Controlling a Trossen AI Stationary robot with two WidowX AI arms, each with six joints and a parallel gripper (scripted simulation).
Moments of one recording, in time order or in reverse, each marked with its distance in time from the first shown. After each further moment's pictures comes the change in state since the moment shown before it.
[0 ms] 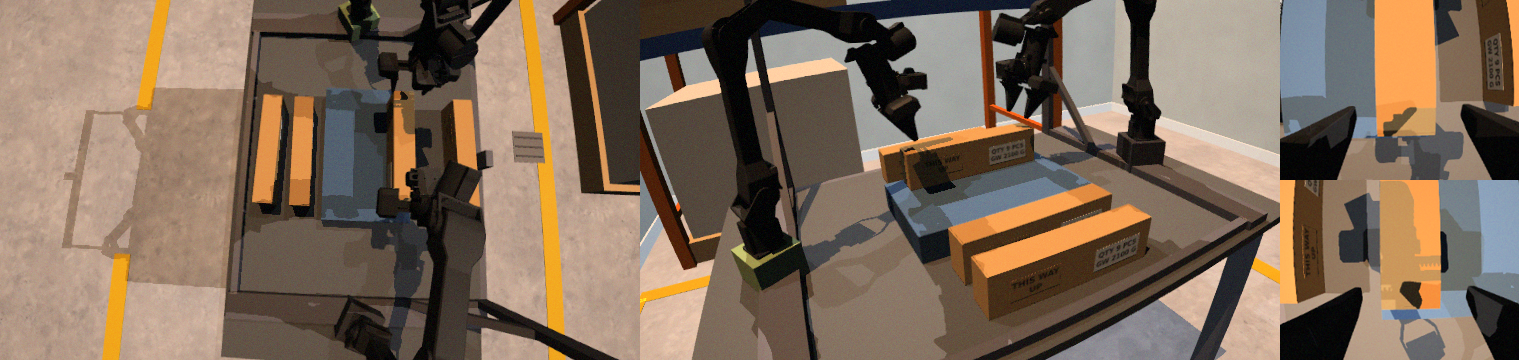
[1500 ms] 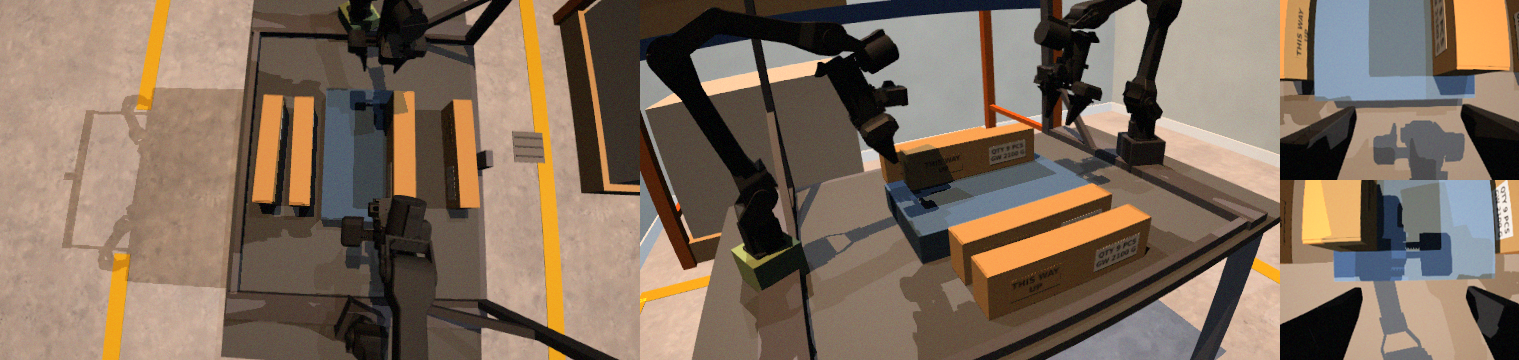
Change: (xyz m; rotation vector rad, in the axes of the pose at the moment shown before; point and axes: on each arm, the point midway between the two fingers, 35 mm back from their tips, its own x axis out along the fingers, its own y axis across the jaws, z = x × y) left arm -0.012 0.074 -0.063 -0.004 -0.007 -0.001; right arm -0.011 -0.072 -0.064 0.003 -0.005 0.007
